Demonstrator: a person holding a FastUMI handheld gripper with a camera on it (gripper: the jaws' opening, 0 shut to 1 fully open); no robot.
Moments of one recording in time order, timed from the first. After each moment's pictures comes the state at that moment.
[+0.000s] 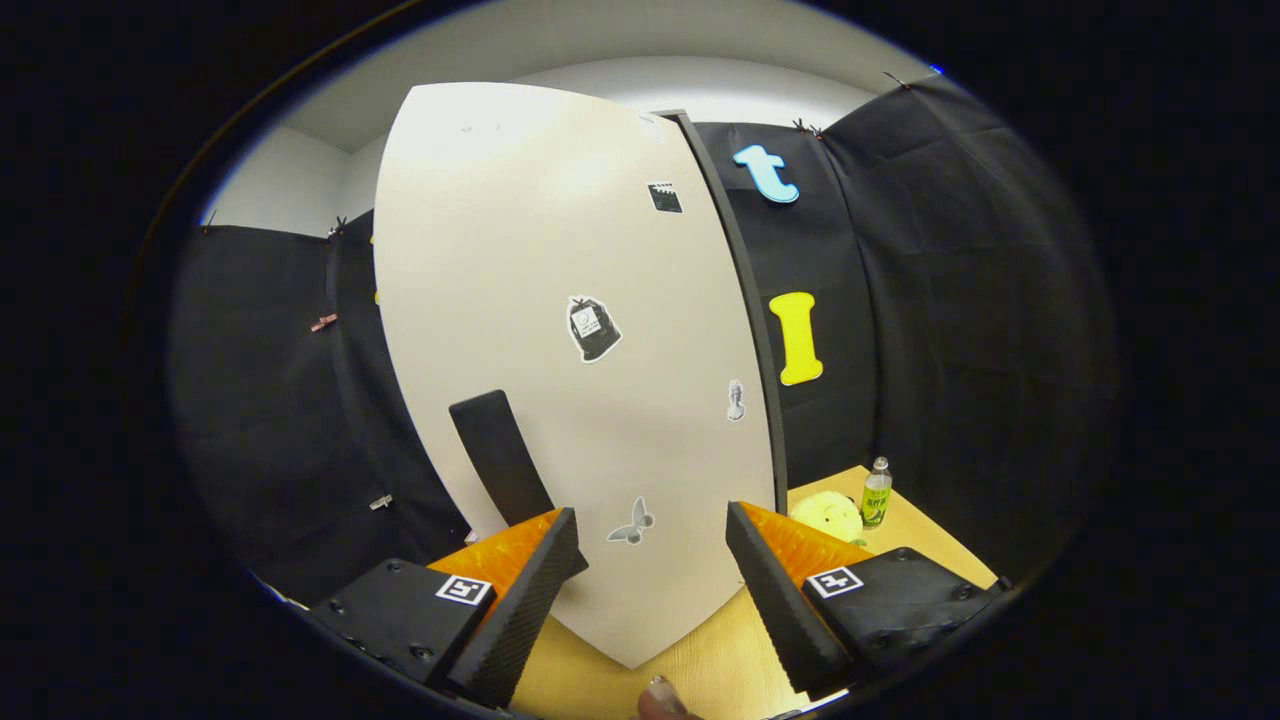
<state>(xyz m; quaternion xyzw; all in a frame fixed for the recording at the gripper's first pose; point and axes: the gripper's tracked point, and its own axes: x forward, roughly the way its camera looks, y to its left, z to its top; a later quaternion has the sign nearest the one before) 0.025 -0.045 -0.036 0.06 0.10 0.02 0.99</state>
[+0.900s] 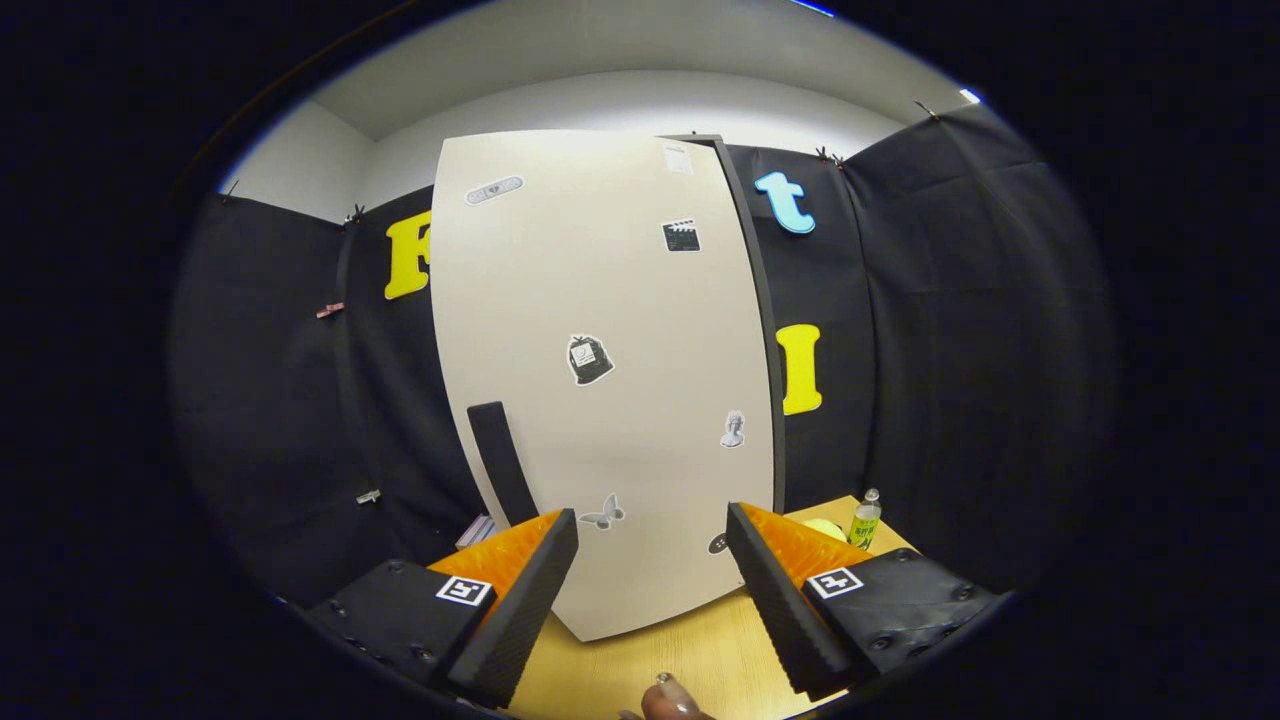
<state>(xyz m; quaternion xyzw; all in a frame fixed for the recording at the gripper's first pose) 0.020 -0.032 -0.012 0.03 0.08 0.02 1.00</state>
